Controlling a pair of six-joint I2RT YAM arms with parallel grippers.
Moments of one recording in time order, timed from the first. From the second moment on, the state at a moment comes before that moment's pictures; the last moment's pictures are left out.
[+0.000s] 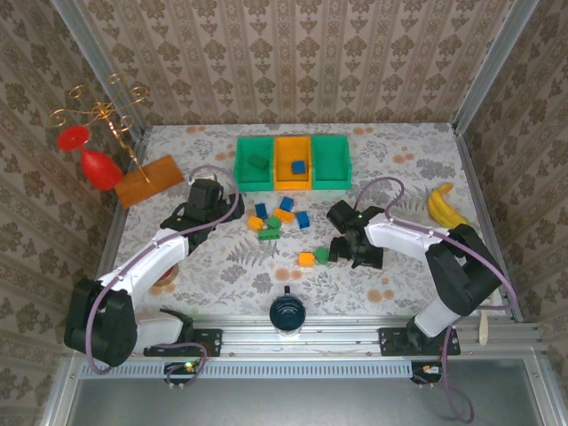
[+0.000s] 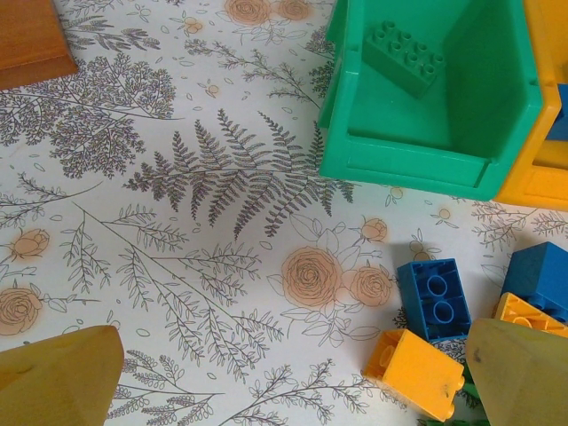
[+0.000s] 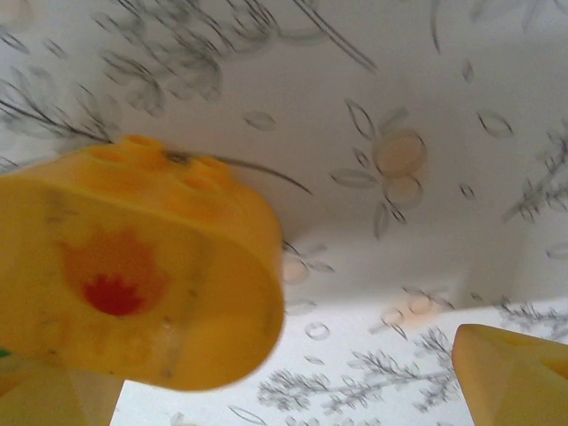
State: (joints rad) left arm -0.42 1.24 0.77 -0.26 -0.22 -0.44; right arm 0.58 1.60 0.92 -0.81 0.11 0.81
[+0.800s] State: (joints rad) left arm -0.42 1.24 0.77 -0.26 -0.23 -0.44; right arm 0.47 1.70 0.98 -0.71 0.06 0.72
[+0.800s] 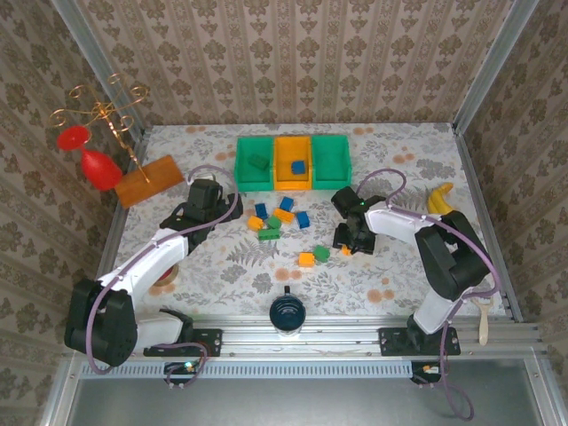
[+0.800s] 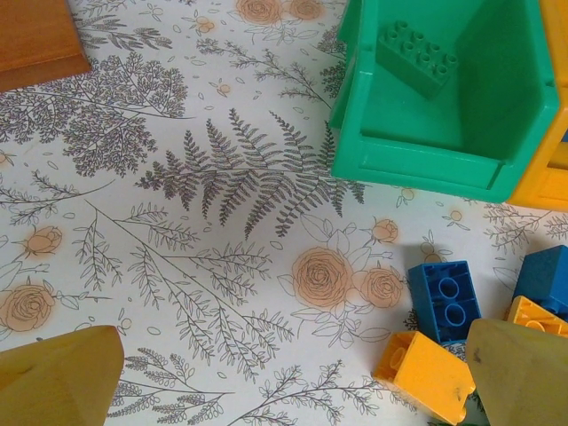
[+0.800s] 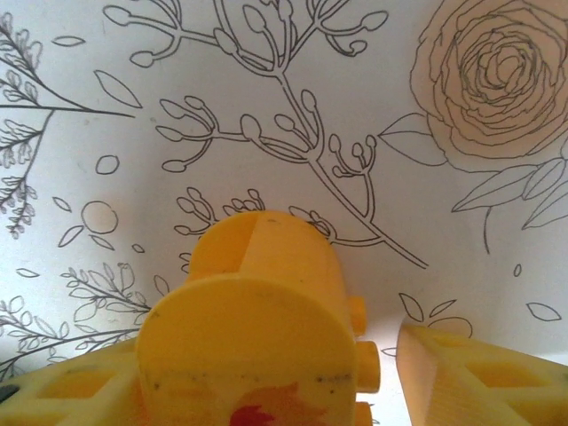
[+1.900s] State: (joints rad) left arm -0.42 1.24 0.77 -0.27 -0.22 -0.44; right arm 0.47 1.81 1.43 -0.78 0.17 0.58
